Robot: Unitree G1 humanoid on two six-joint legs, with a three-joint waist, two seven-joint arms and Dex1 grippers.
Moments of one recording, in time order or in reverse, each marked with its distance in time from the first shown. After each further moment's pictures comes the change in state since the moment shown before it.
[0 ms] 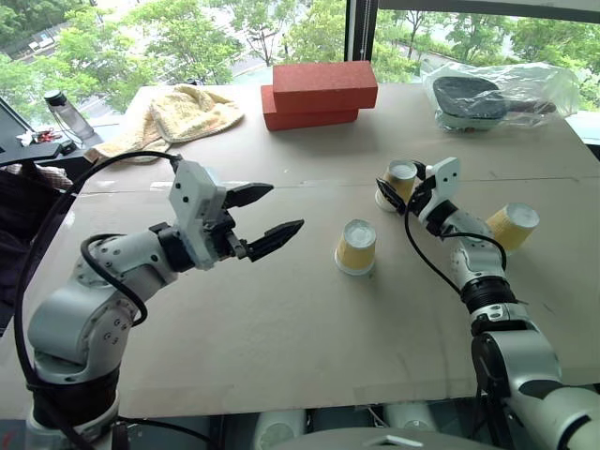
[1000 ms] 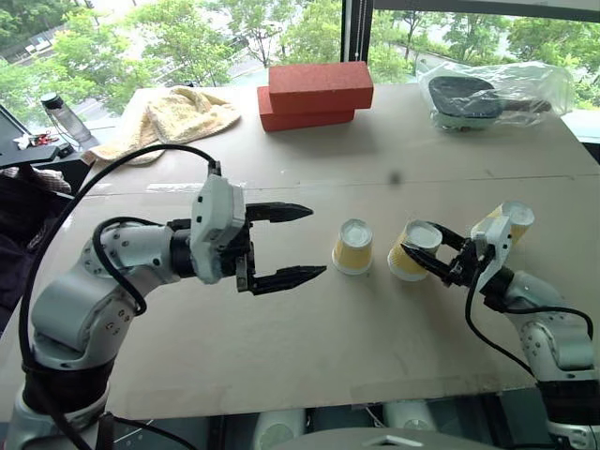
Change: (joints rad) left arm -0.054 0.118 -0.135 0.032 -0.035 -0.140 -0.340; right arm 0.660 -0.223 0.055 -0.961 0.280 0.427 0.216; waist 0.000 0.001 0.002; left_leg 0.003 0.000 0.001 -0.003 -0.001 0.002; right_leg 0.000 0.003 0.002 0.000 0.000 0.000
